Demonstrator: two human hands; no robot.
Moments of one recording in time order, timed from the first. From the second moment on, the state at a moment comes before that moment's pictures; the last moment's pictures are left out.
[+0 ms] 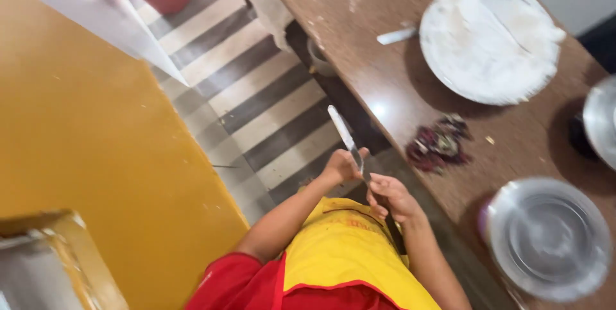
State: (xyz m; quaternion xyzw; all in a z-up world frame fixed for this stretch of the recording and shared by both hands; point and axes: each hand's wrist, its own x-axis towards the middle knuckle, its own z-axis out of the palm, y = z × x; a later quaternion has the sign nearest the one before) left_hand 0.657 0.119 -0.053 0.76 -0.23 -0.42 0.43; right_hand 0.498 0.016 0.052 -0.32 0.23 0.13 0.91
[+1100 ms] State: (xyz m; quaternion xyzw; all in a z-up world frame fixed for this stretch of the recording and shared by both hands) left_hand 1.119 0.228 -0.155 0.76 0.08 -0.44 0.47; right_hand 1.084 -0.201 -0.087 -0.56 0.54 0.07 0.62
